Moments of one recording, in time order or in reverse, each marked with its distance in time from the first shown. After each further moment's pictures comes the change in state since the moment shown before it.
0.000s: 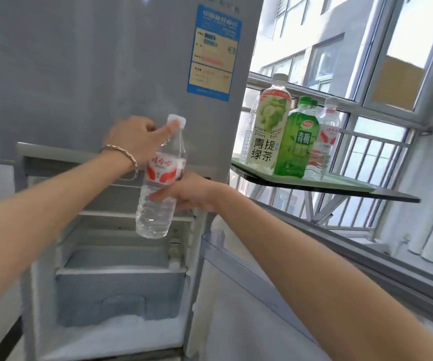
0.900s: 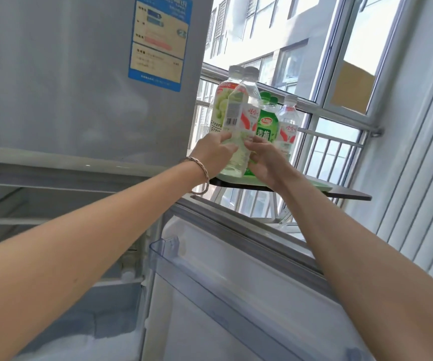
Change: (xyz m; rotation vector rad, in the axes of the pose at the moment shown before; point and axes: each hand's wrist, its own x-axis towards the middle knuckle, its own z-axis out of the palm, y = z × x) left_hand -0.016 0.168 0.113 -0.725 -0.405 0.143; right_hand -0.074 0.053 -0.208 0.574 0.512 -0.287
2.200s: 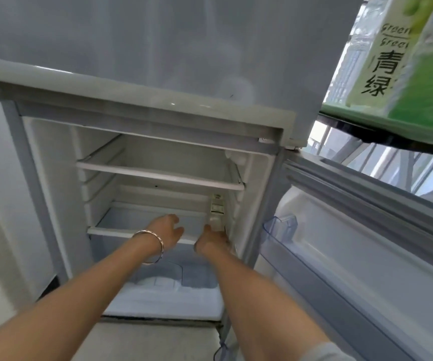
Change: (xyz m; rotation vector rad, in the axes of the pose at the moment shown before) left_hand -0.122 -0.351 -0.113 0.700 -0.099 -0.787; right_hand 0.004 0.409 0.203 -1.366 -0.319 0.733
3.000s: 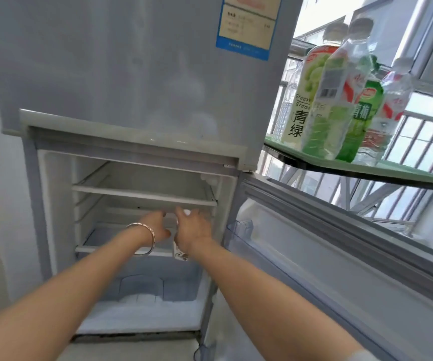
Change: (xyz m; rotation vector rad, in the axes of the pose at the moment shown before) left_hand -0.057 0.043 -0.062 0.014 0.007 0.086; right_hand -0.112 -0.004 -0.079 -0.223 0.429 -0.464
